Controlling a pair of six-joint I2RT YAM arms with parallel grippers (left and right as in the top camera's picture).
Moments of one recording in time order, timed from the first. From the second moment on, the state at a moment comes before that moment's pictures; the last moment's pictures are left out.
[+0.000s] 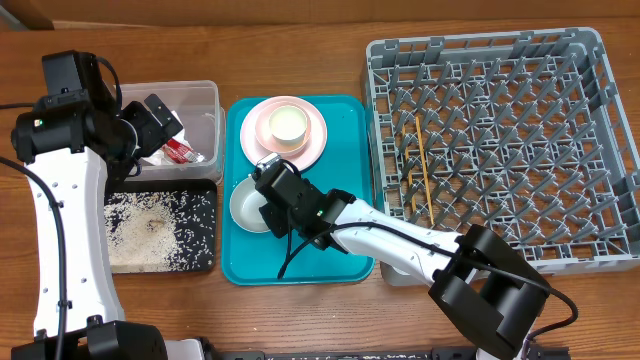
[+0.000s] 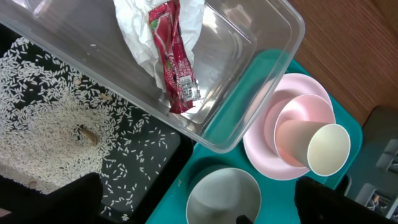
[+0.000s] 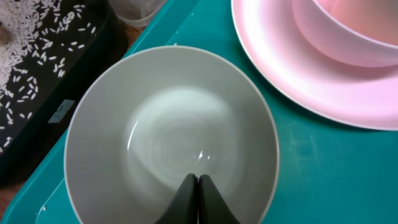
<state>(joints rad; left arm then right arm) 0.24 1.55 1.58 -1.17 0.13 -0.50 0.94 1.93 1.27 -0.29 0.06 0.31</state>
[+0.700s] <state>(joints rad) 0.24 1.55 1.58 -1.17 0.13 -0.50 0.94 1.95 1.27 -0.35 0.15 0.31</state>
